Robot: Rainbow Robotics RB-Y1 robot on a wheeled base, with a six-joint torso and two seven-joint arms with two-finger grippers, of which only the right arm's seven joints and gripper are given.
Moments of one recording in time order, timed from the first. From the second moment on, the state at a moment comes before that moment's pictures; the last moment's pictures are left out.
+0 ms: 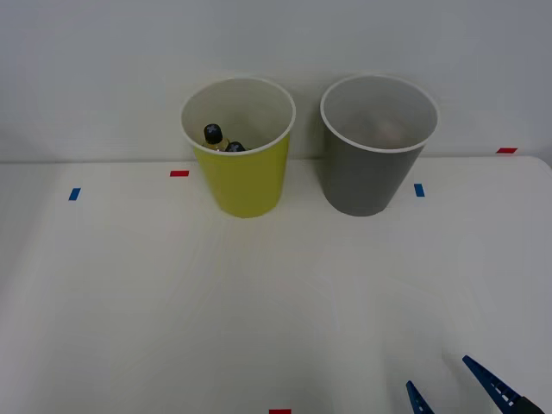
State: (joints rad) arm 0.87 -0.25 -0.01 -1.83 0.66 -0.82 0.62
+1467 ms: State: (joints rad) arm 0.87 -0.25 -0.01 -1.83 0.66 -0.82 0.62
